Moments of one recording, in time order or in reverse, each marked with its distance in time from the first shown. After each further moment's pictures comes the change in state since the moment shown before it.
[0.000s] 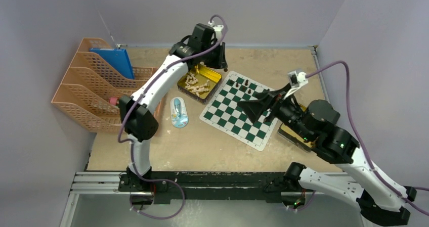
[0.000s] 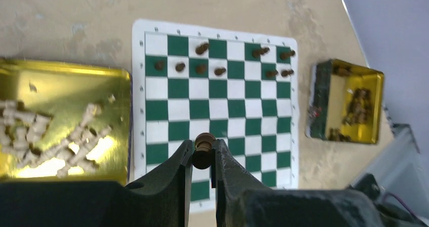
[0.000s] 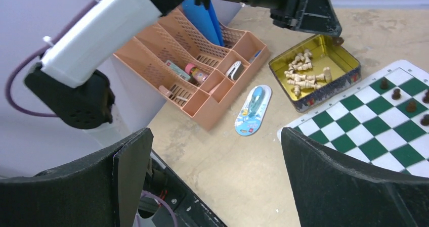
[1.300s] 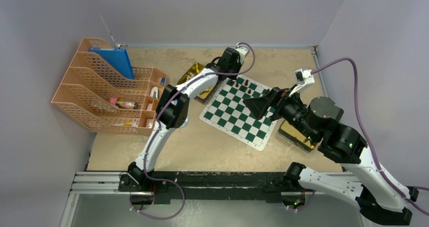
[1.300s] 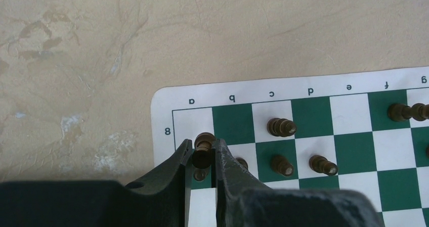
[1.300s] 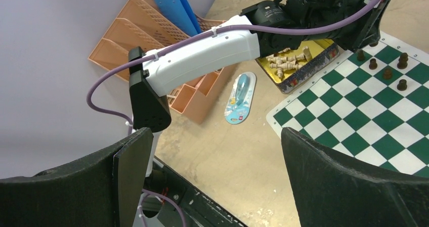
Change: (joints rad) left arm -0.089 0.547 0.151 0.430 -0.275 0.289; right arm 0.000 0.014 0.113 -0.206 0.107 0.094
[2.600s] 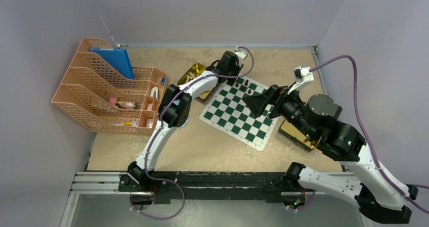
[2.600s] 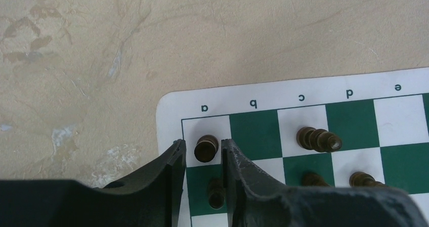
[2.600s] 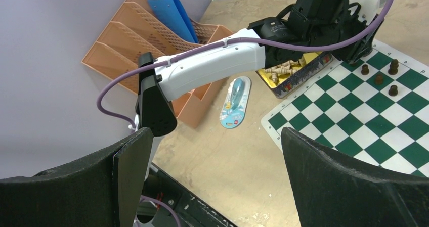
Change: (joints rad) left arm 0.018 0.073 0.000 0.072 0.000 0.050; right arm 0.000 0.029 0.026 -0.002 0.020 -0.024
